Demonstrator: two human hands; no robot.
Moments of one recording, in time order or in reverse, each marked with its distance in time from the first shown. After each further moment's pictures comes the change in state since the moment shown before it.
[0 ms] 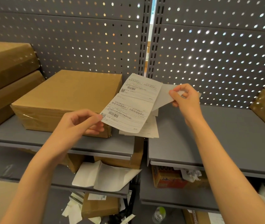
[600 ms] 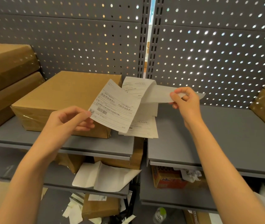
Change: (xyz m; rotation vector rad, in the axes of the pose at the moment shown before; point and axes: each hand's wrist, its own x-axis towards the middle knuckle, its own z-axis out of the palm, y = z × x) left_hand -0.001 0.000 -0.014 0.022 0.102 0.055; right_hand -0.003 0.008 -0.004 0.029 0.028 0.027
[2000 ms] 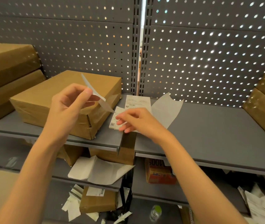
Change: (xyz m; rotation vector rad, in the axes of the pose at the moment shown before) left_hand -0.012 0.031 0.044 -0.026 0.079 0.302; right_hand -0.079 -0.032 0.035 -0.153 -0.743 0.115
